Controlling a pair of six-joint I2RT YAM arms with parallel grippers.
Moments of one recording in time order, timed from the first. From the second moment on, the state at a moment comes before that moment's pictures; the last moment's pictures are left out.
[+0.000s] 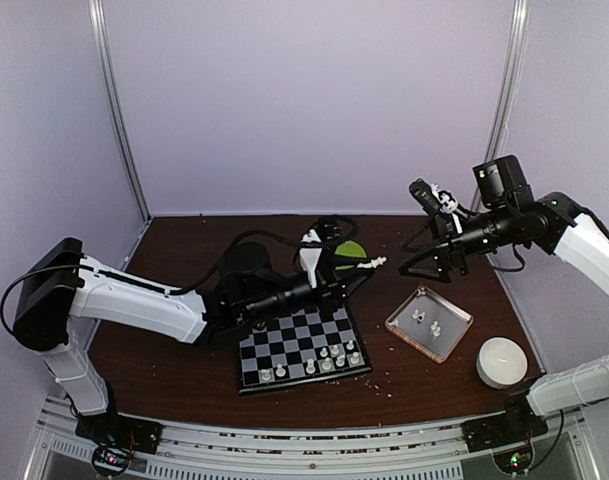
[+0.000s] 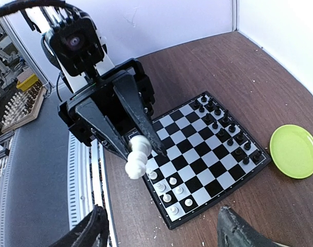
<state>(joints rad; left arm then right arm) -1.15 1.73 1.01 0.84 0.10 -0.02 0.49 1.17 1.24 -0.78 -0.79 -0.34</state>
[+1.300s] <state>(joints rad) -1.14 1.74 1.00 0.88 0.08 -0.10 0.62 1.29 1.34 -0.73 -0.76 -0.24</state>
